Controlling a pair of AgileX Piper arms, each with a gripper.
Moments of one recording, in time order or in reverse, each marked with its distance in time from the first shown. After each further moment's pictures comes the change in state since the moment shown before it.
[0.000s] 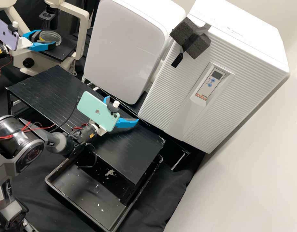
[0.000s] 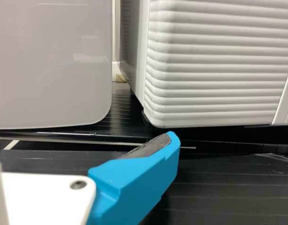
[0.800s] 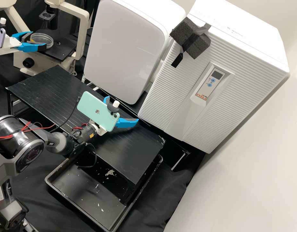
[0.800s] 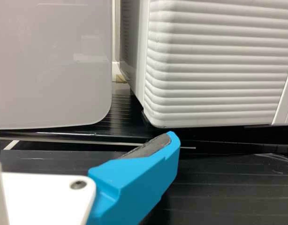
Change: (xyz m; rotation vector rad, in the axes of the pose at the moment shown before) left arm -0.045 0.027 -0.006 -0.031 0.008 -0.027; right arm 0.000 0.000 0.000 0.000 0.000 0.000
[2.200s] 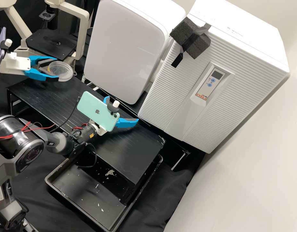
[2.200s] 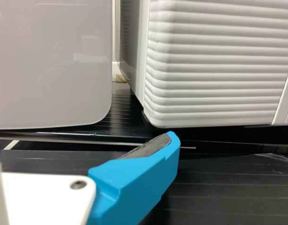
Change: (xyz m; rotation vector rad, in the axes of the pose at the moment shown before) left arm -0.031 -0.025 0.110 0.147 -0.618 -0.160; right arm 0.000 0.000 0.000 0.000 0.000 0.000
